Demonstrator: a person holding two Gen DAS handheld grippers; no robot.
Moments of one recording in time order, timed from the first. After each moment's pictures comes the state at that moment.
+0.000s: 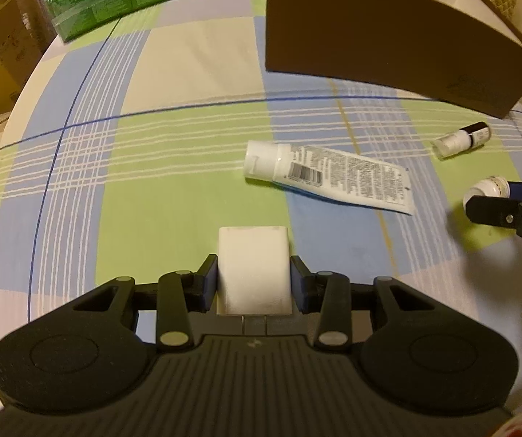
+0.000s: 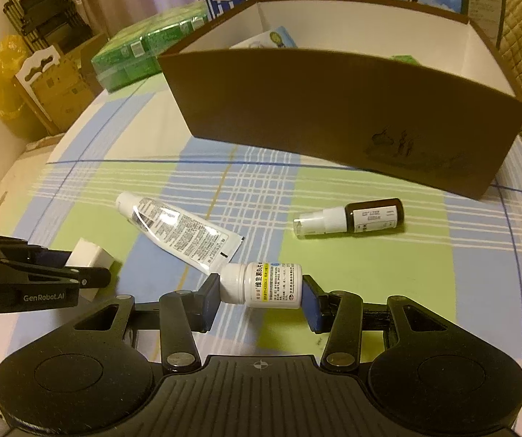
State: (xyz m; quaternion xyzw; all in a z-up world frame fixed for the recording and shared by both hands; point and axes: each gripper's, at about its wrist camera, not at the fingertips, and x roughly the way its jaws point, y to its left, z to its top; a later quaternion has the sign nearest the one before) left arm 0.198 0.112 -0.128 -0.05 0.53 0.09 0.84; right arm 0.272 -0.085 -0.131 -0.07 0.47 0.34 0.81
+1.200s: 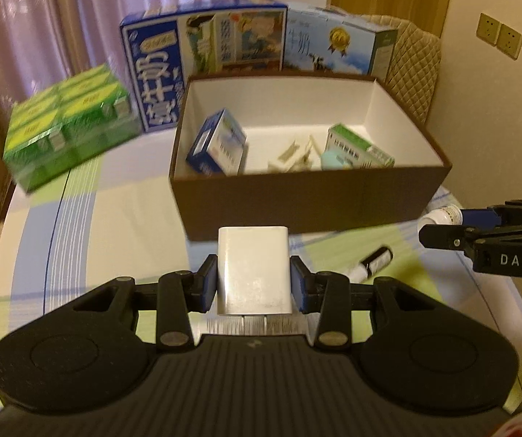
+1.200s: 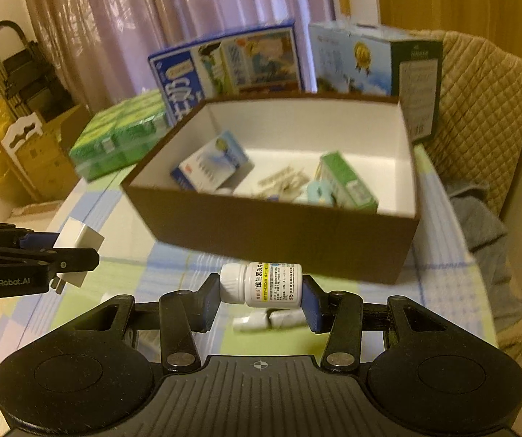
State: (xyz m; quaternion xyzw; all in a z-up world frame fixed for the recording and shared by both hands) left arm 0.259 0.065 -0.009 0.00 0.42 0.01 0.91; right arm 0.320 -0.131 -0.045 -0.03 0.40 0.31 0.86
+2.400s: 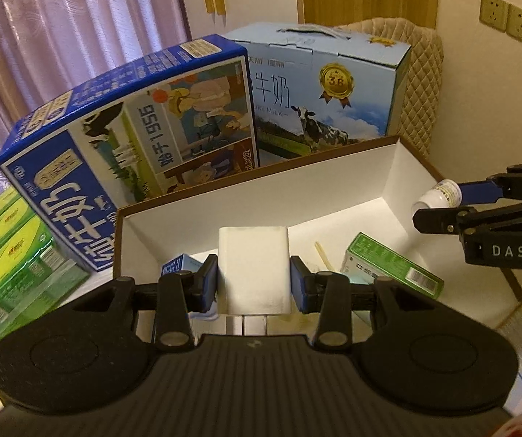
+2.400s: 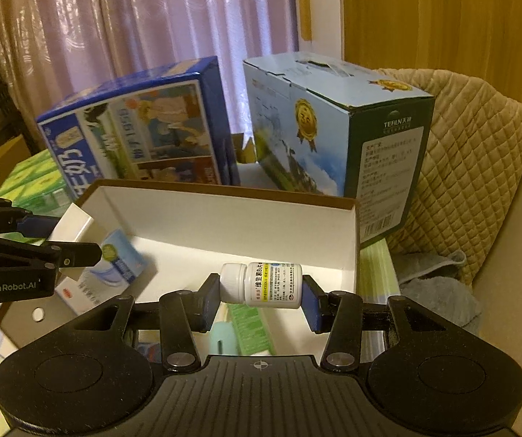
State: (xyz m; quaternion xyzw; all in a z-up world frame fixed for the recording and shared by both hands) left arm 0.489 0.040 -0.012 0.09 0.41 -0.04 0.91; right arm 0.520 -0.109 -0.045 -0.05 0.37 0.26 0.89
